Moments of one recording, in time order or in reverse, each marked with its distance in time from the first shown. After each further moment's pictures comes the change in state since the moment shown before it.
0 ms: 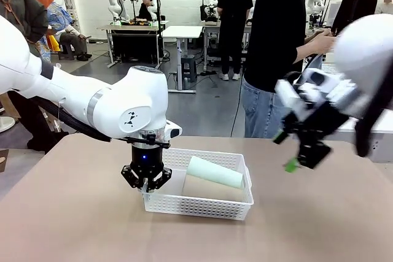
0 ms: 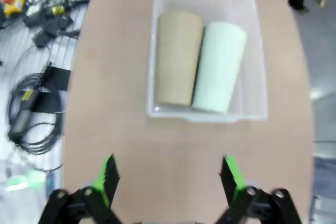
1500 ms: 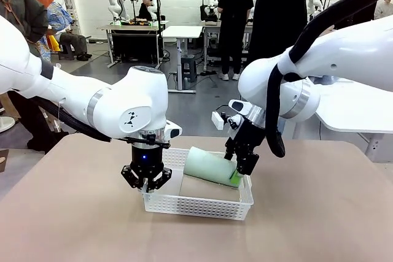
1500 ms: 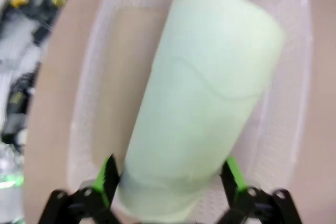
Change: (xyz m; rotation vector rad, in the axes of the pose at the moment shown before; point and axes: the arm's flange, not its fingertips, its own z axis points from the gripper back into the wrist) left arm 0.000 0.000 0.000 0.000 0.000 -0.001; right arm 0.062 -0.127 -0.195 0.283 0.152 0.047
